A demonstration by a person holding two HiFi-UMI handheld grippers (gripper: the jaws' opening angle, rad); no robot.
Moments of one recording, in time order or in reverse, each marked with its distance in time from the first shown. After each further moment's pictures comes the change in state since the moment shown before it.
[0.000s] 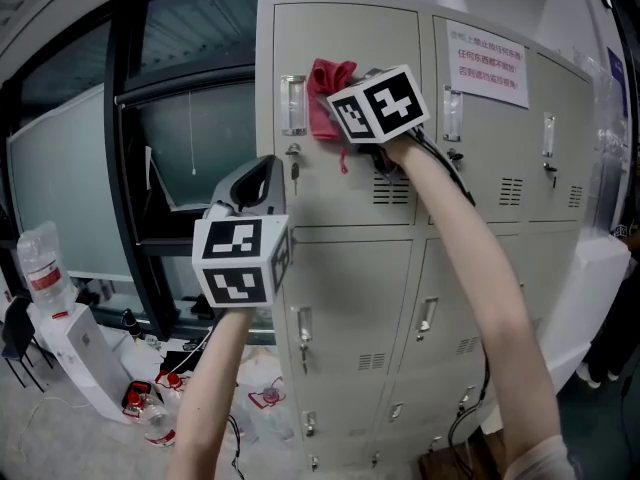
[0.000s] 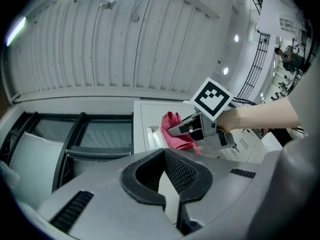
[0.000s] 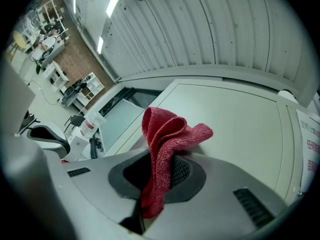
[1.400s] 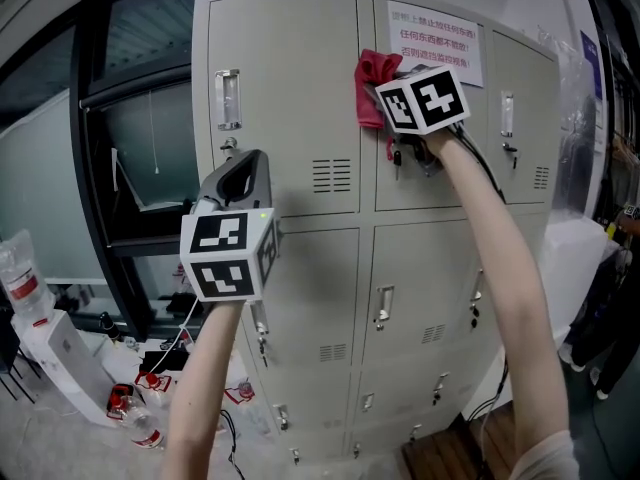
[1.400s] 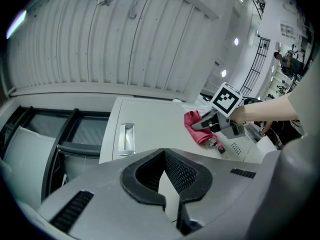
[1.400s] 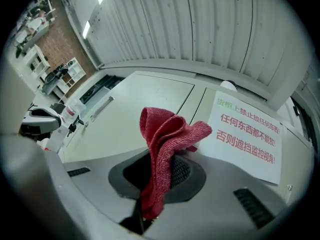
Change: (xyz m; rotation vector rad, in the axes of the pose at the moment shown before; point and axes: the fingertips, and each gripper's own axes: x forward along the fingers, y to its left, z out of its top) left arm 0.028 -0.076 0.001 -0.020 0.000 -0.046; right arm -0.109 -0.134 -0.084 0.000 0.125 -0.224
